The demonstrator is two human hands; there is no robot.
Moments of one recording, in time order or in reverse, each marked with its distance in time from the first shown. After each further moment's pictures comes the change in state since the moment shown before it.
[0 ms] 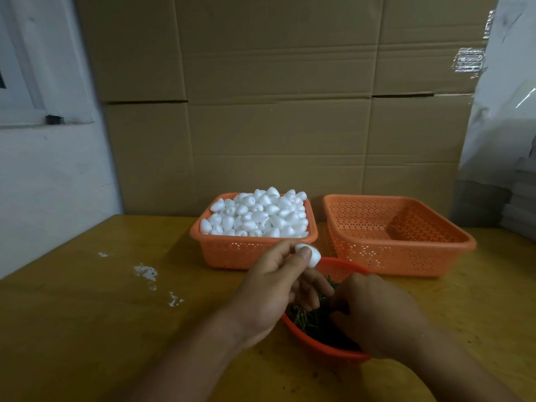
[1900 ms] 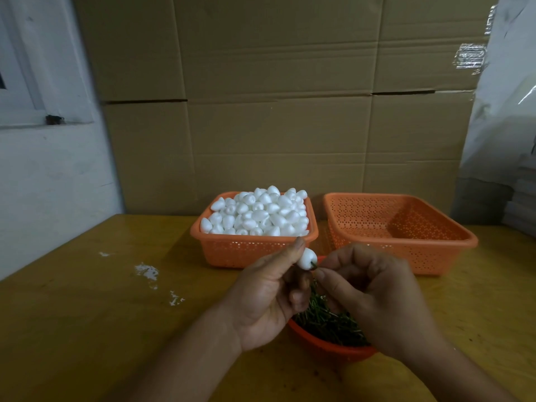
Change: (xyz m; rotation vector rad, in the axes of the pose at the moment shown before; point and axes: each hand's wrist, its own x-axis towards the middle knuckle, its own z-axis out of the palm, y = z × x) left_hand 0.001 -0.001 -0.003 -0.447 -0.002 -0.240; right_hand -0.019 -0.013 -0.010 1.119 0.383 -0.252
